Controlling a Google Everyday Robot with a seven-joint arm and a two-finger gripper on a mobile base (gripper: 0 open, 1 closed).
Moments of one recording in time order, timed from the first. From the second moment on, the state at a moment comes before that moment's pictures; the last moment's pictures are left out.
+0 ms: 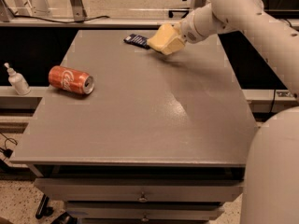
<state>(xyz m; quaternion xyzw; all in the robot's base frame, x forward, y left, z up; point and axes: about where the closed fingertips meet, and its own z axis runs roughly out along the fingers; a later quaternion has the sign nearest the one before) 0.796 -0.090 0.880 -0.51 0.74 0.04 0.44</state>
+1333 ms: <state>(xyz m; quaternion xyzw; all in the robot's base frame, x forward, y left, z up) 0.808 -0.082 0.866 -0.52 0.74 0.06 0.43</state>
